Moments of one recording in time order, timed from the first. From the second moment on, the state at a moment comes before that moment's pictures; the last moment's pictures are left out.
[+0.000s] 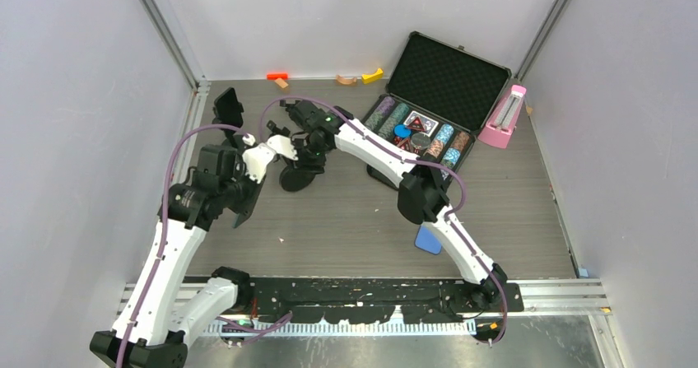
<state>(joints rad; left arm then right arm) -0.25 0.86 1.05 -1.06 0.05 0.35 0.86 2.48 2.44 -1.04 -0.35 -0.92</state>
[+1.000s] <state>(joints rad) 0.06 0.92 1.17 -1.06 0.12 0.26 0.91 2.36 2.22 -0.91 -0.26 -0.90</state>
